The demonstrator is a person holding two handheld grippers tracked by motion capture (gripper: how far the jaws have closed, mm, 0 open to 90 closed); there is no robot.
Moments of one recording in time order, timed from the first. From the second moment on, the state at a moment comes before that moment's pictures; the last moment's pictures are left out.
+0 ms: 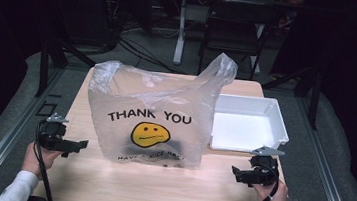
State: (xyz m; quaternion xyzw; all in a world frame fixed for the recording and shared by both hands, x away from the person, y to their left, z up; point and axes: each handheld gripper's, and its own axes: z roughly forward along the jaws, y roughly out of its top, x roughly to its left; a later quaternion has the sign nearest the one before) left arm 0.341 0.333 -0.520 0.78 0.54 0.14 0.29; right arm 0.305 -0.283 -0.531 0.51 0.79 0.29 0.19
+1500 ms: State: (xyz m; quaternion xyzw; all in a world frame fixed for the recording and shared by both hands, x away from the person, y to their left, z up) left arm 0.323 0.255 -0.450 0.80 0.37 0.13 0.45; right arm 0.347 -0.179 -0.451 0.37 0.82 0.42 0.15
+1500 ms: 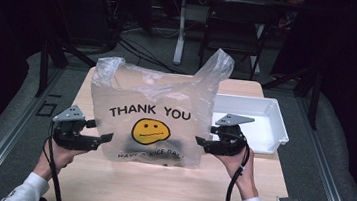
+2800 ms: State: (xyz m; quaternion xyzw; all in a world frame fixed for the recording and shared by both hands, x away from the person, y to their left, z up) left arm 0.330 0.247 -0.507 0.84 0.39 0.09 0.36; right arm 0.357 -0.151 -0.521 0.38 0.87 0.30 0.09
